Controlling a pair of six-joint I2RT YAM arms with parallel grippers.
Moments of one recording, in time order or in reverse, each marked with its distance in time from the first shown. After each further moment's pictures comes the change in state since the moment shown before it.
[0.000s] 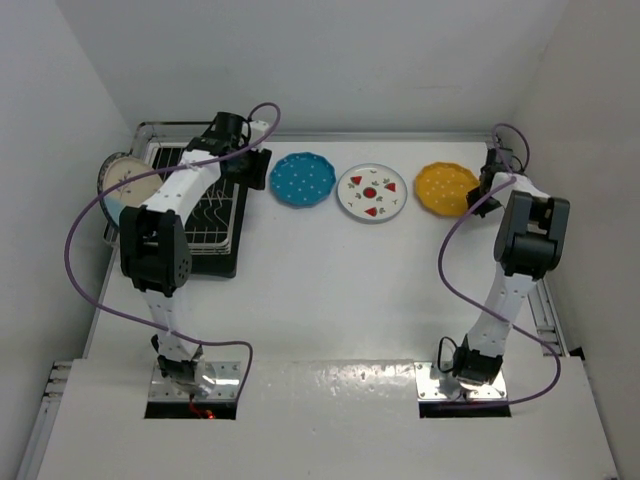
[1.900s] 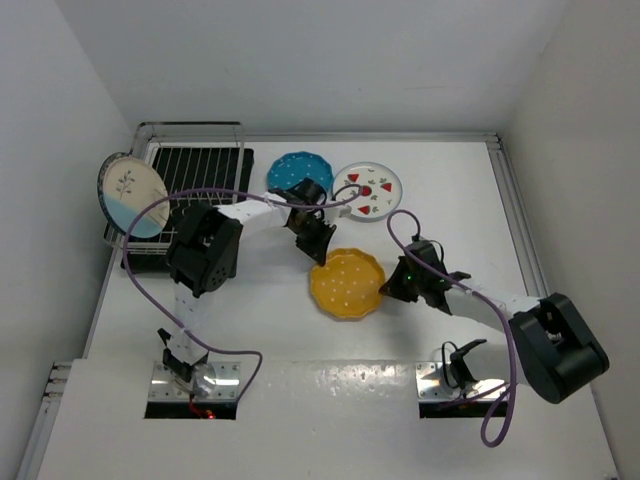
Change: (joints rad) left arm -0.404 0.145 -0.259 0.088 0.293 -0.030; right arm 0.707 -0.856 -1.099 0.420 -0.306 -0.082
